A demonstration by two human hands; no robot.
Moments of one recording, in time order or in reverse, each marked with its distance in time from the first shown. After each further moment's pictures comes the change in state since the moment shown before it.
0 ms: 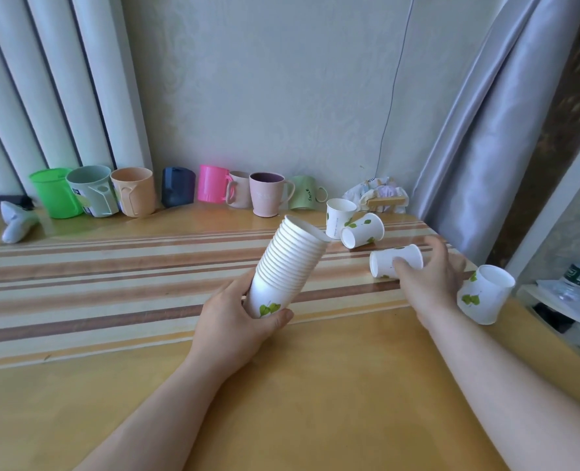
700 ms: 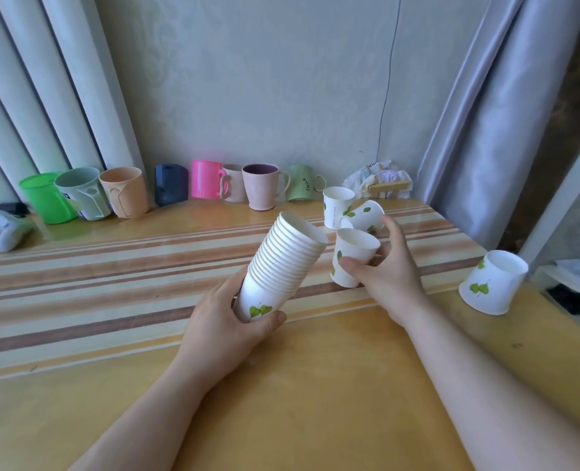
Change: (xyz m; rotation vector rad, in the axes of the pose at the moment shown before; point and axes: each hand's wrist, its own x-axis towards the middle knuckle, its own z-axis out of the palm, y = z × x) left_hand 0.000 0.007 -0.001 0.064 -0.050 0.002; right_hand -0.026 -0.019 0.025 0.383 -0.377 -0.127
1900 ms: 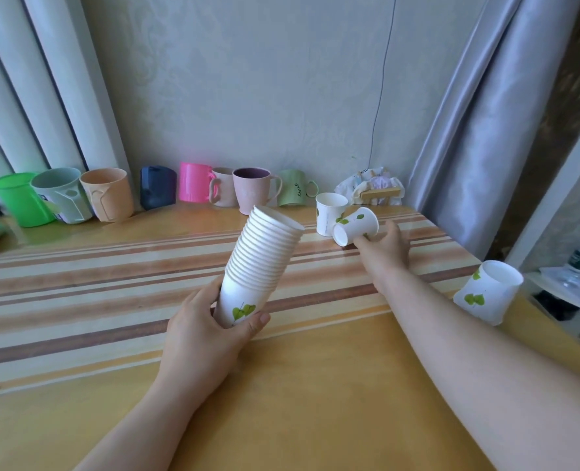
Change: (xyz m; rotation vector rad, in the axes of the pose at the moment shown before) left_hand 0.003 -0.007 0.003 -0.062 0.130 -0.054; right_hand 0.088 0.022 0.009 -0.213 0.275 0.219
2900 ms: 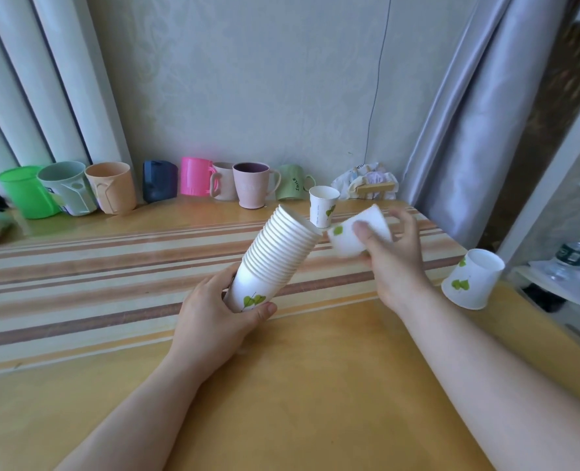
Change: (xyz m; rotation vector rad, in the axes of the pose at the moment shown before) left_hand -0.002 0.007 -0.002 0.016 -0.075 0.032; right_hand -0.083 -0.018 -0.045 0.605 -0.161 -0.123
